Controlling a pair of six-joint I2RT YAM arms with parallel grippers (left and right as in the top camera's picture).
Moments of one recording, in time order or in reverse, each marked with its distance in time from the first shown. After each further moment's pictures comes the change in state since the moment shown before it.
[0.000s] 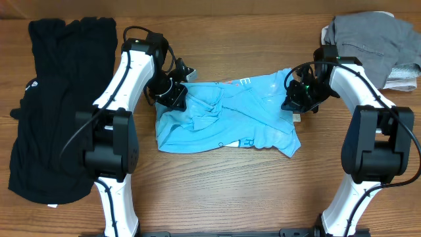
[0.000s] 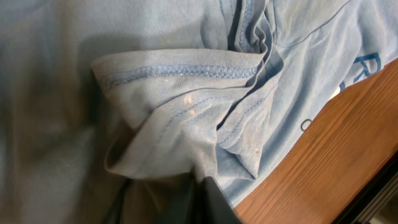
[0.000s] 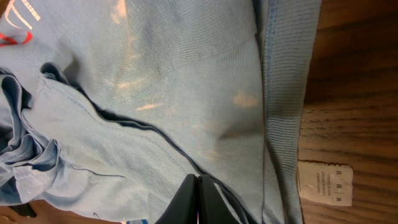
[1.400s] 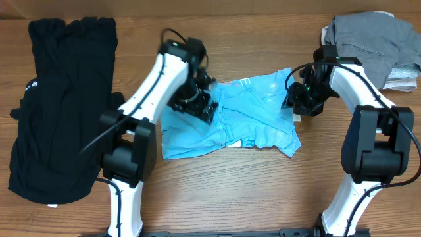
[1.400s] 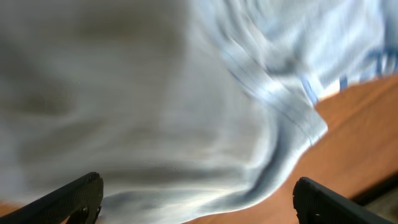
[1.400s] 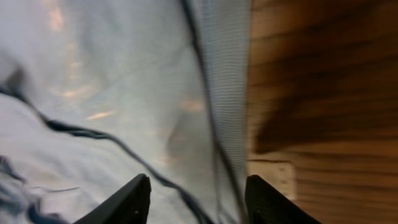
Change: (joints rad) left arm -0.186 0.000 0.093 -0.112 -0.193 -0.256; right arm 0.000 0.000 0.000 -0.013 0.158 -0.006
